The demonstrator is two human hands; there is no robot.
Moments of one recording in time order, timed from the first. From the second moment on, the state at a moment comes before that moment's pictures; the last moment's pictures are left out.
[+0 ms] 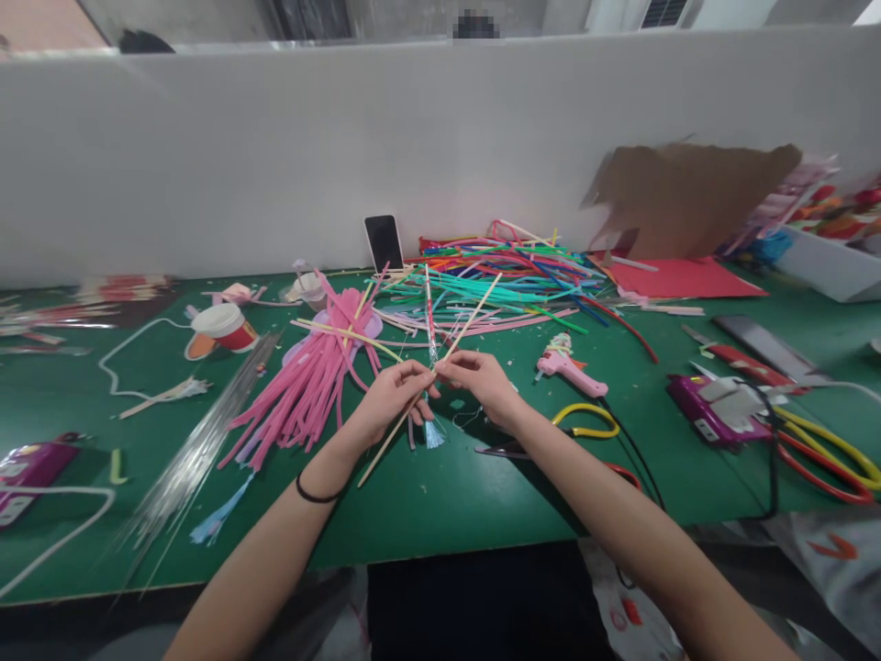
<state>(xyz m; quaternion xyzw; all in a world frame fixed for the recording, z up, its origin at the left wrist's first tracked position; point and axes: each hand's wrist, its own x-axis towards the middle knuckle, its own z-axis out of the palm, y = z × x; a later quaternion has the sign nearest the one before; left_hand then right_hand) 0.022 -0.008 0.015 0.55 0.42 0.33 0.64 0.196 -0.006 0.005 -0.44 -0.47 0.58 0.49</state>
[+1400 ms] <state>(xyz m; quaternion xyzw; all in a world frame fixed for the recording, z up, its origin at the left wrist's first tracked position) 0.017 -0.007 0.017 0.52 0.42 0.27 0.70 0.201 0.000 -0.005 -0.43 -0.59 0.41 0.55</state>
